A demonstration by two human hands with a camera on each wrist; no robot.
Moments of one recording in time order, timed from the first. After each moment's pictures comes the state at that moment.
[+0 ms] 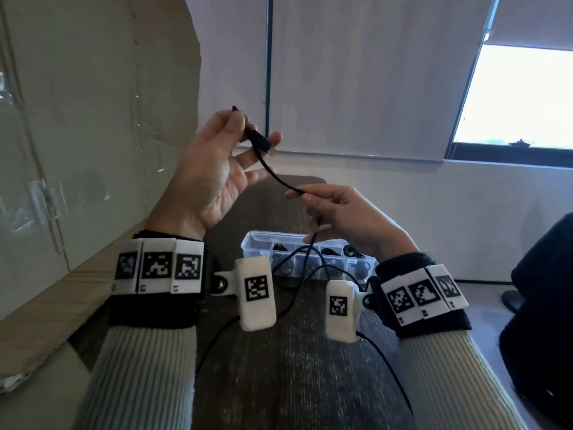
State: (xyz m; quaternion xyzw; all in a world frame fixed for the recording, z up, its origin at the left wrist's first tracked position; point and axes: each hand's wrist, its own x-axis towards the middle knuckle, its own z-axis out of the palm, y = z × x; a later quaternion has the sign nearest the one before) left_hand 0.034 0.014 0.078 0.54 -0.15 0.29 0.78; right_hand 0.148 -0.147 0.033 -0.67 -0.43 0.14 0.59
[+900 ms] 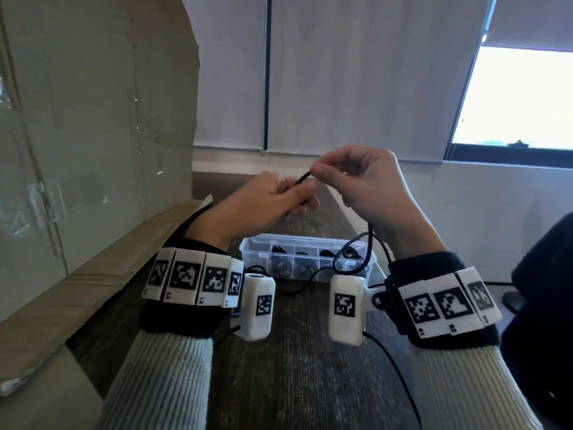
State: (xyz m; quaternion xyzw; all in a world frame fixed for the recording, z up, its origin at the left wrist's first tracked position) left_hand 0.057 -0.003 0.055 0.86 -0.13 0.18 0.45; right_hand 0.127 -0.159 0.068 -0.65 -0.41 -0.12 0.63
